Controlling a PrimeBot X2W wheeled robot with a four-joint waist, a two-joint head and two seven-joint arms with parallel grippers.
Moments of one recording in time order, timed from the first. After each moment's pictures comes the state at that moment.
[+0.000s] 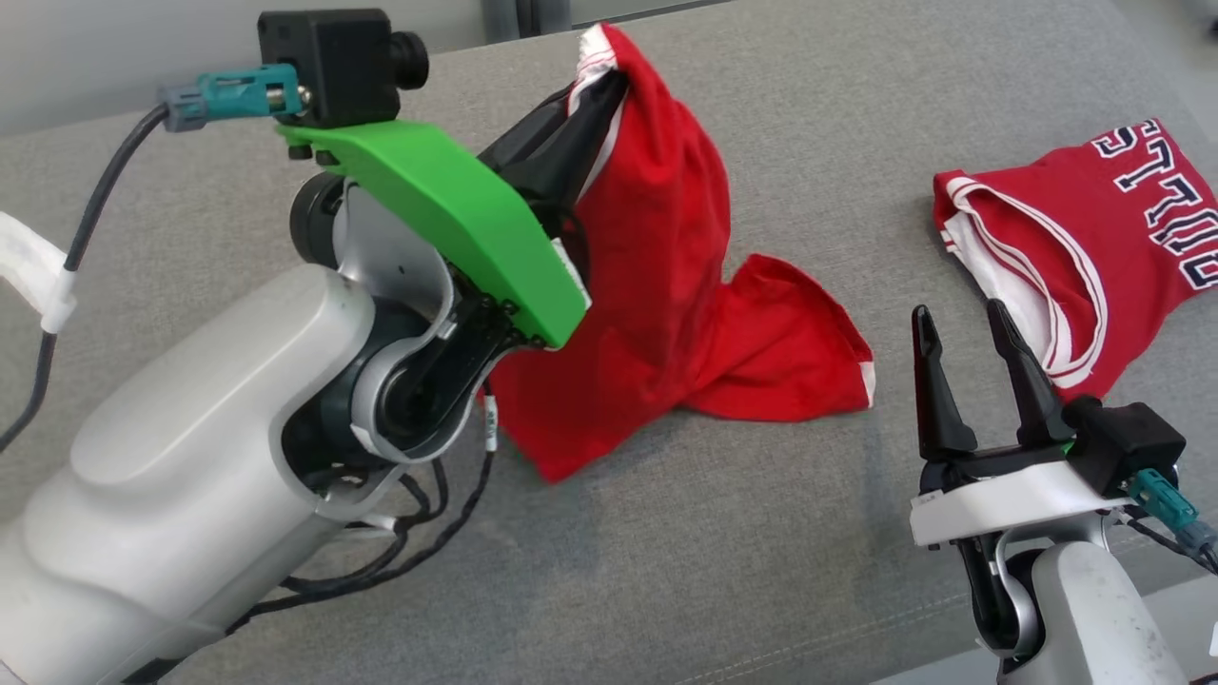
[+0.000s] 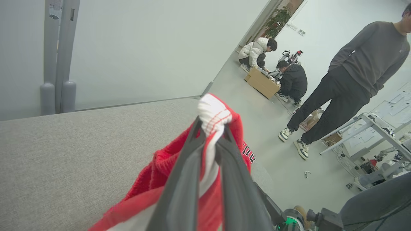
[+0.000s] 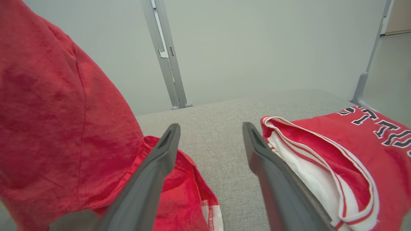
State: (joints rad) left arm -1.01 0.48 -0.97 -0.17 -1.44 0.38 0.07; right arm -0.16 -0.05 0.02 0.10 0.22 0.13 -0.26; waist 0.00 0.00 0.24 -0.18
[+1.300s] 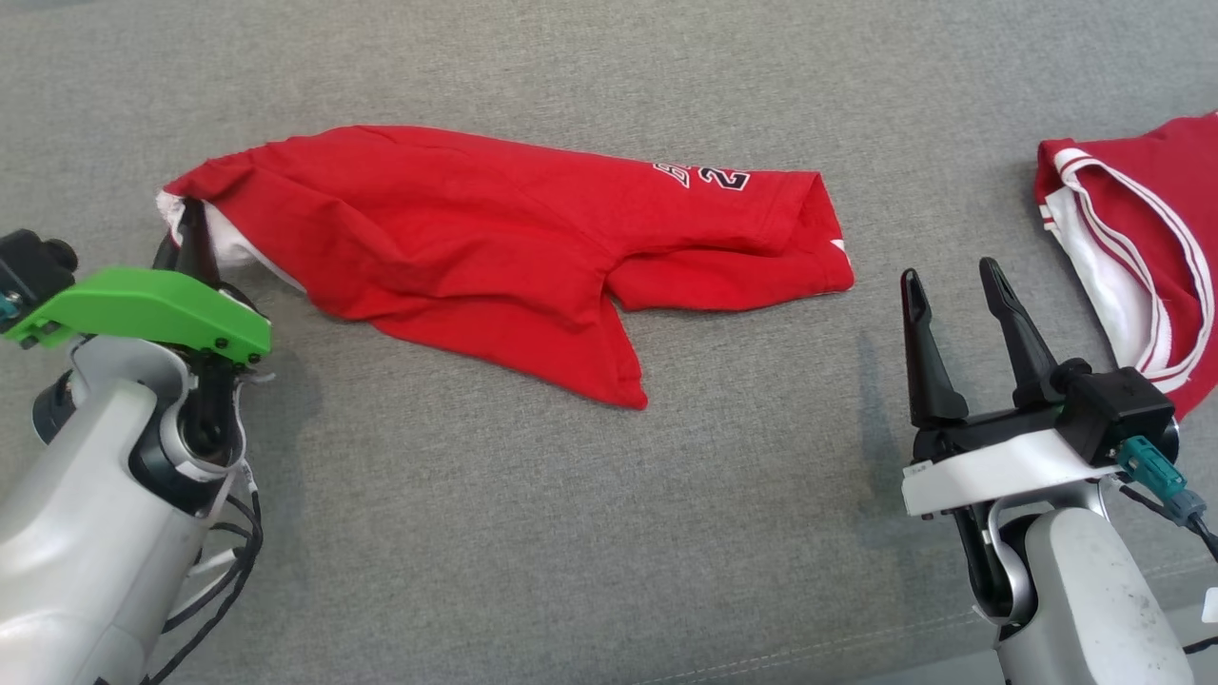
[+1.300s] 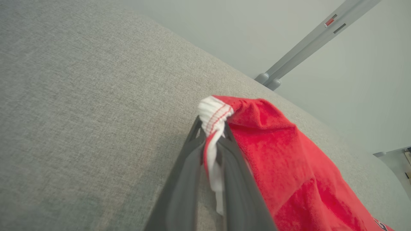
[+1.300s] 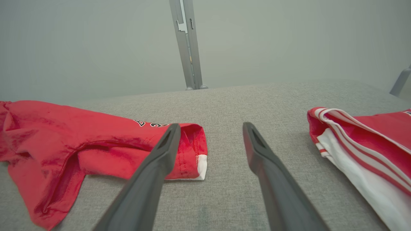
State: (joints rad) left arm -0.71 0.51 -0.66 0.44 -1.44 0.28 -0.25; right arm -0.22 -0.05 0.03 0.11 0.17 0.13 -0.26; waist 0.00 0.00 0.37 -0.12
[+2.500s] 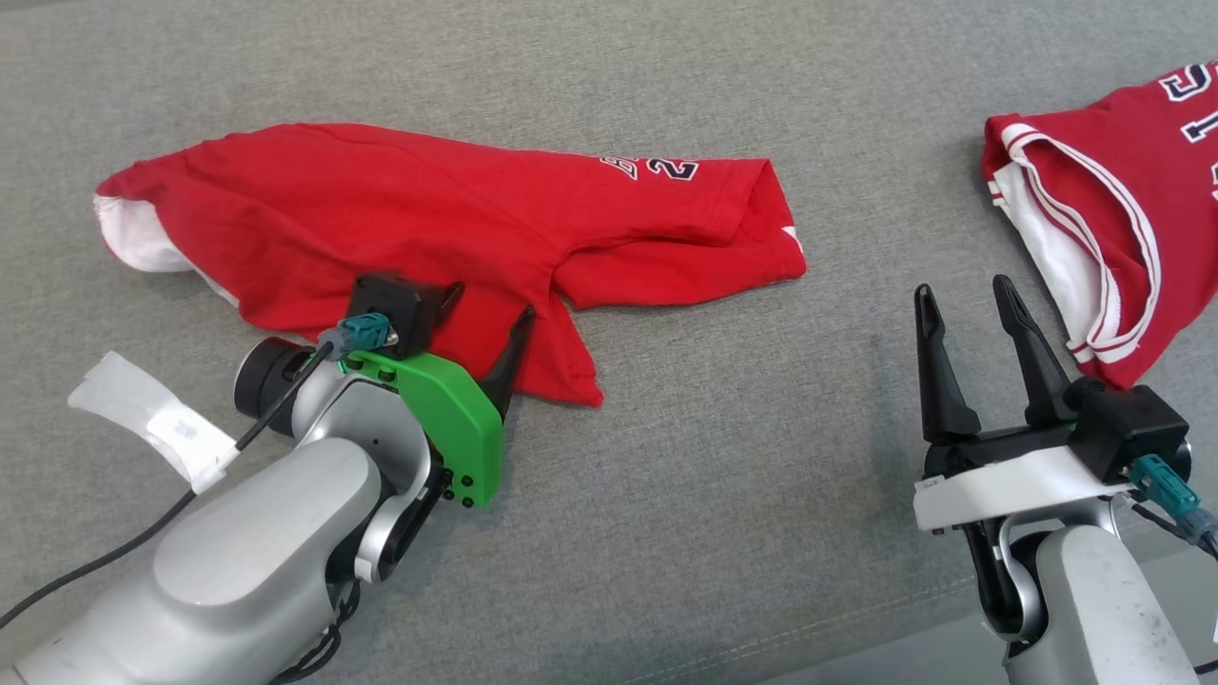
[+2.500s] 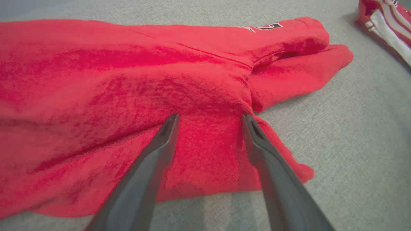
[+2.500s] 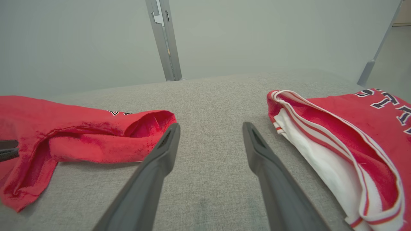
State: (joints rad) left arm -0.80 0.52 -1.14 0.18 -0.98 0.30 0.04; right arm -0.19 -0.05 0.01 0.09 0.16 0.13 -0.26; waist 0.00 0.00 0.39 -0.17
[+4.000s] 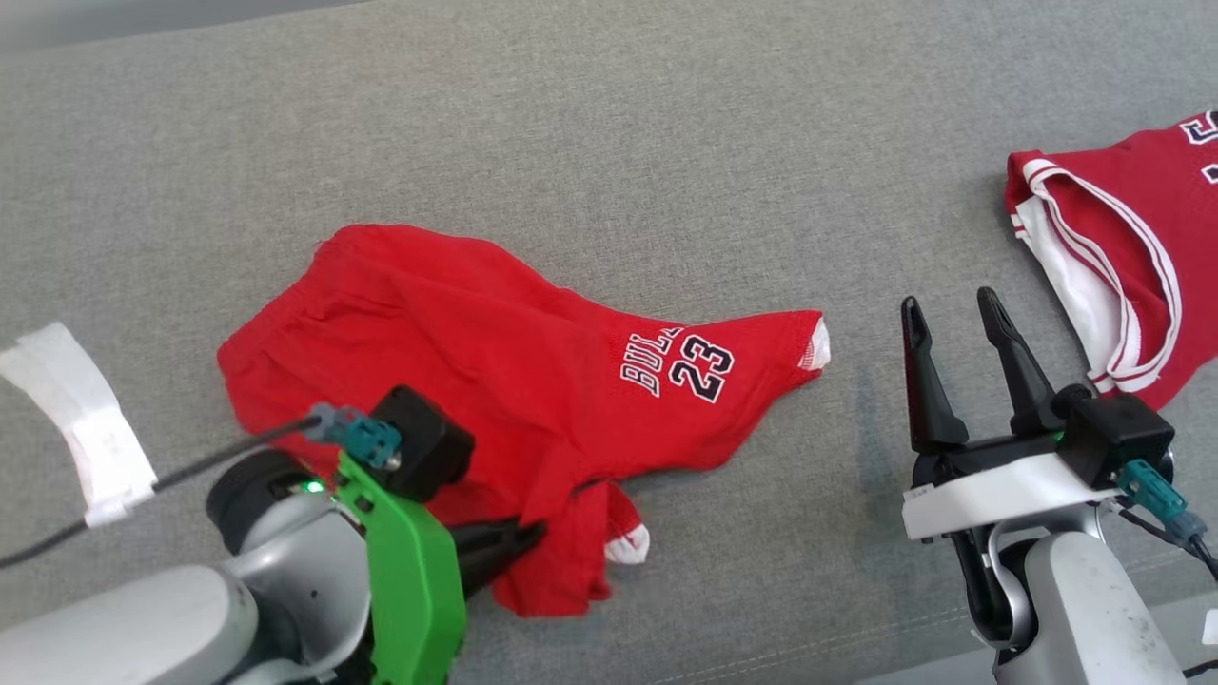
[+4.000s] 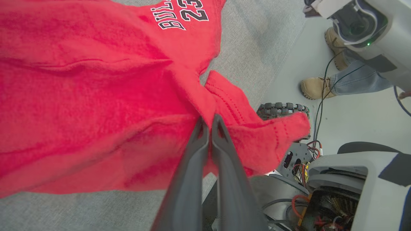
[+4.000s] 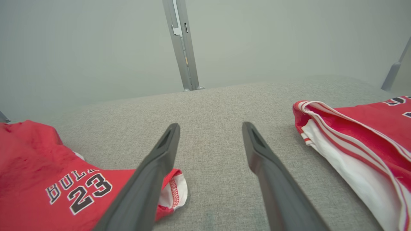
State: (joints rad) left arm -0.77 0.89 -1.21 -0.54 -1.20 0.24 0.50; right arm -0.17 -0.05 0.03 0.10 0.19 0.13 -0.26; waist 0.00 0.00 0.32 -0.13
